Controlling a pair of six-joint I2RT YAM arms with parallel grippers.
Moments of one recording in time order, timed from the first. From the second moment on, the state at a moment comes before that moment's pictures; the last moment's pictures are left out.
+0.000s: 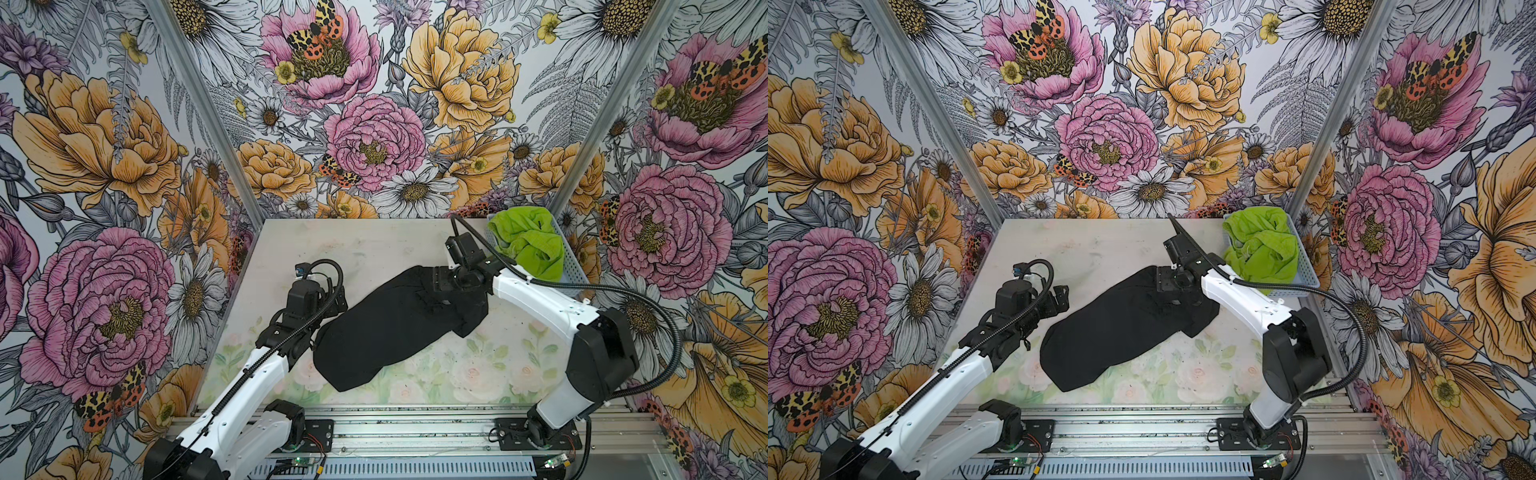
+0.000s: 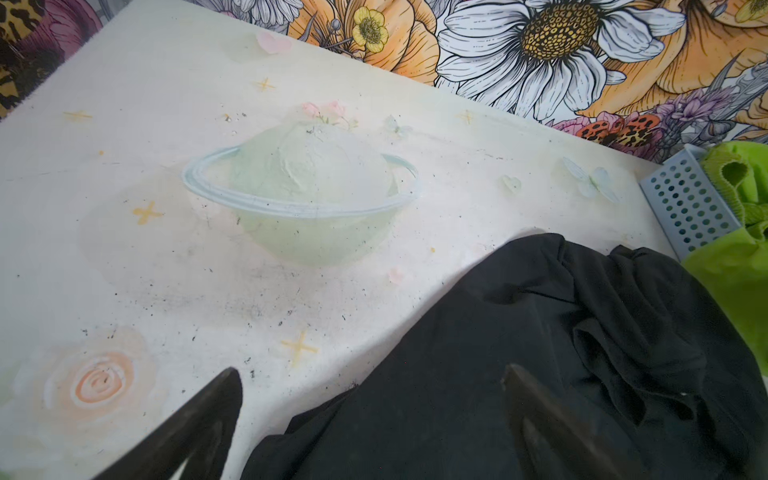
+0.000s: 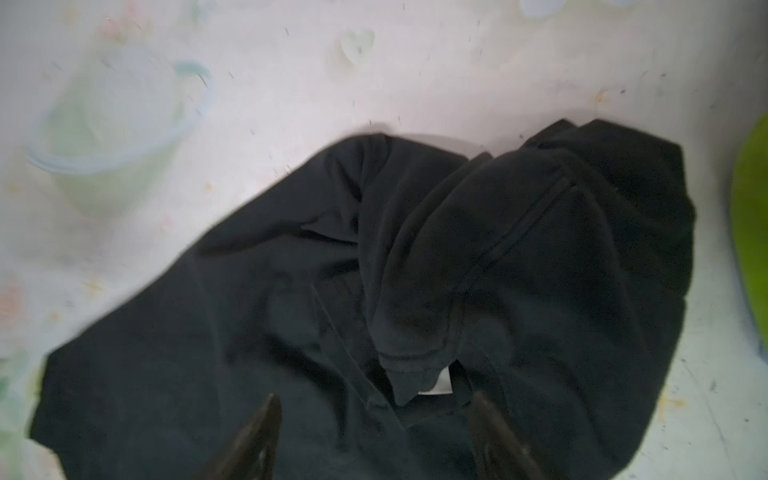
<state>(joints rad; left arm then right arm) -0.32 0.93 0.62 -0.25 -0.18 -0.45 0.52 1.68 1.33 -0.71 0.02 0.41</state>
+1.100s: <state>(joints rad) -0.45 1.17 0.54 -0.13 -0.05 -0.46 0.23 1.90 1.83 -0.76 0.01 0.32</state>
